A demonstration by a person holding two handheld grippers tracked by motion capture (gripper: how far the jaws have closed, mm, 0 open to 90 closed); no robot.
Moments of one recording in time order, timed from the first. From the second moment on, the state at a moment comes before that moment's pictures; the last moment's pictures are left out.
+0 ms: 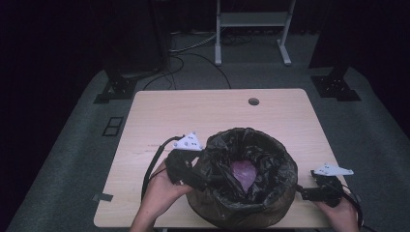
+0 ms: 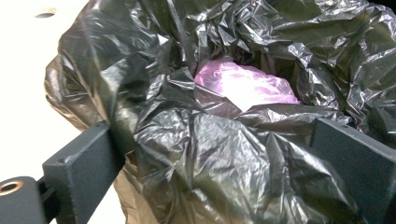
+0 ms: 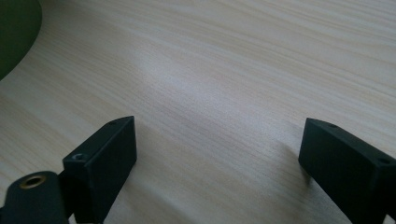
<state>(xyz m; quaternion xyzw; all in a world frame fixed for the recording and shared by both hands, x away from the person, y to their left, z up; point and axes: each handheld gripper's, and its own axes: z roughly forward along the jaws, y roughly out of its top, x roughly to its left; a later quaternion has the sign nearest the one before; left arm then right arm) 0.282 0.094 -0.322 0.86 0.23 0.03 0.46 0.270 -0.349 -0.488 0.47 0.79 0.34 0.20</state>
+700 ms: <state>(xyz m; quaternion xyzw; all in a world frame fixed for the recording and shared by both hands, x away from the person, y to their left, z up) 0.284 0.108 -0.296 0.83 0.19 0.06 0.51 0.270 -0.349 -0.488 0.47 0.79 0.34 0.20</state>
